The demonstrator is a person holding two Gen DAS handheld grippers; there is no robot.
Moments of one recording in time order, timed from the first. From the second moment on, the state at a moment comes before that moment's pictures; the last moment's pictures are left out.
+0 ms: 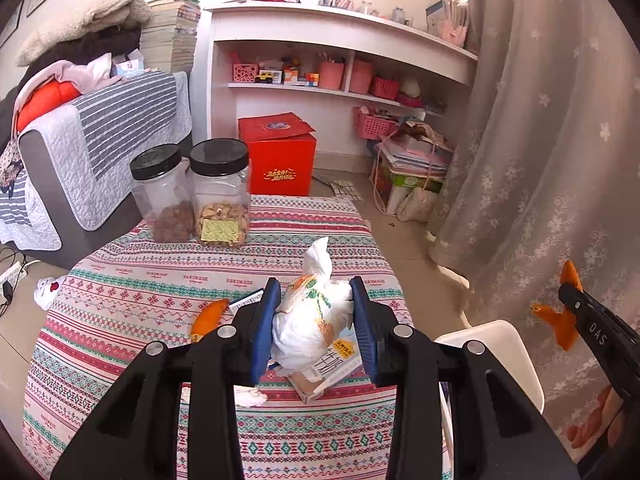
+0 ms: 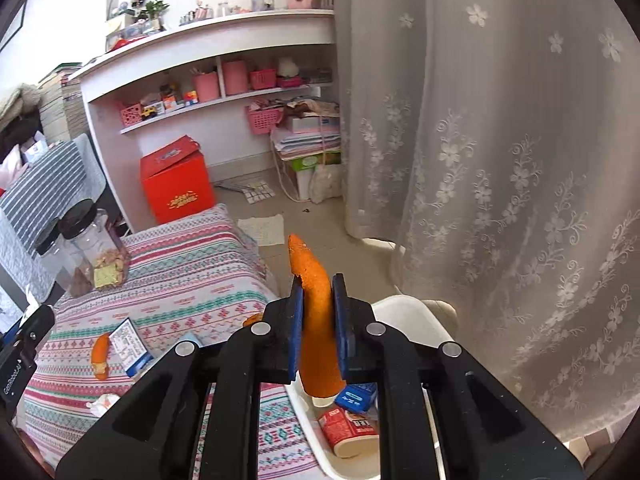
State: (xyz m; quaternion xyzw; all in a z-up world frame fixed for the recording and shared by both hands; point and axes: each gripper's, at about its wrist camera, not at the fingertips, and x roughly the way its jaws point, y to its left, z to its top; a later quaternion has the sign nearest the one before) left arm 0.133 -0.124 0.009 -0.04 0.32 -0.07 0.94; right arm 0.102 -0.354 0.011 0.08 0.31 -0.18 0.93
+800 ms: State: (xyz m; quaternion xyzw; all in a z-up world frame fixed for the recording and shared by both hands) left arm 0.124 -0.314 -0.003 -0.02 0.36 -0.23 0.90; right arm 0.029 -0.499 0.032 0.20 0.23 -0.34 0.89
